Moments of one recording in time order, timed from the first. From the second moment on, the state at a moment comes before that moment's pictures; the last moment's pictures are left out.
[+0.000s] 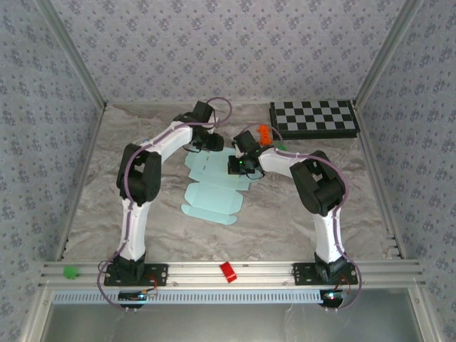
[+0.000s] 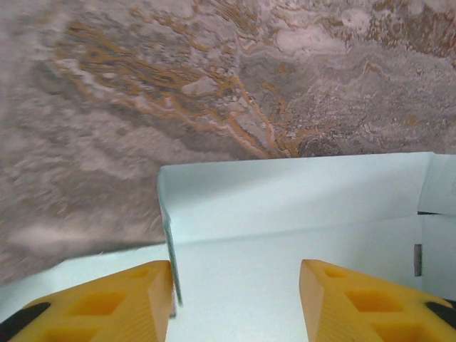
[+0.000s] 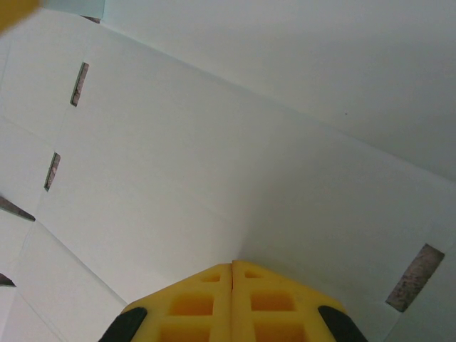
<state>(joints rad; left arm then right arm) -0.46 2.16 1.77 -0.70 0.14 -0.23 0.58 2.06 1.34 -0.27 -0.20 0.49</state>
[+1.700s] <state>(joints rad) -0.38 1.80 1.11 -0.47 0.18 -0.43 0.58 2.05 1.32 -0.24 -0.21 0.49</state>
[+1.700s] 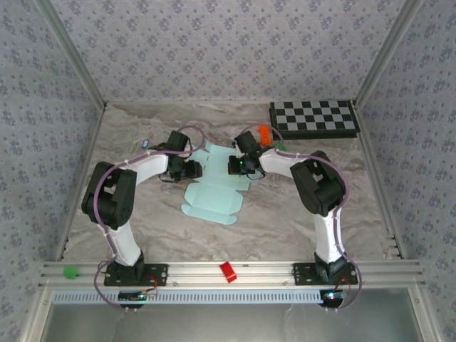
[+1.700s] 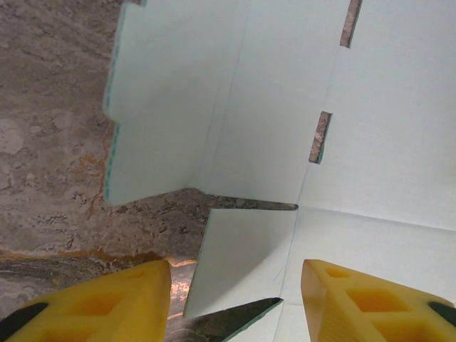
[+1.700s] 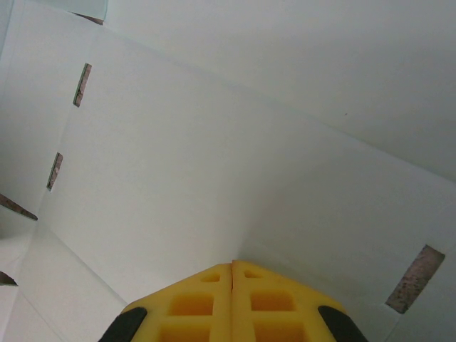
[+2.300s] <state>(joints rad) -0.41 1.75 1.10 -0.41 0.20 -0.40 0.58 2.05 1.32 -0.24 -0.21 0.49</state>
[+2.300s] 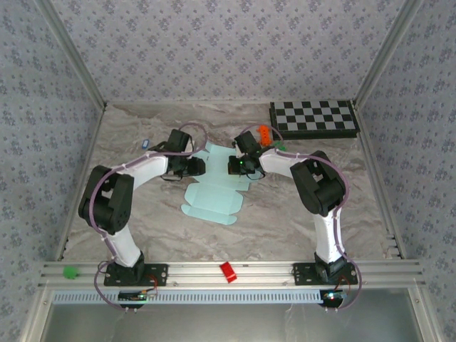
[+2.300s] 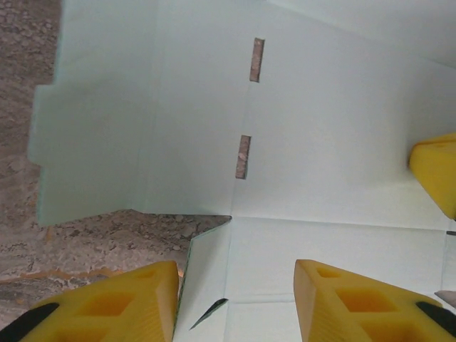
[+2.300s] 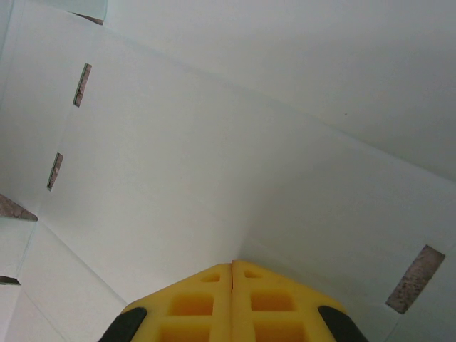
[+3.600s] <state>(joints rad) -0.52 1.58 1.06 -0.40 0.09 -0.38 0.56 1.93 1.34 -0.35 -0.18 0.44</state>
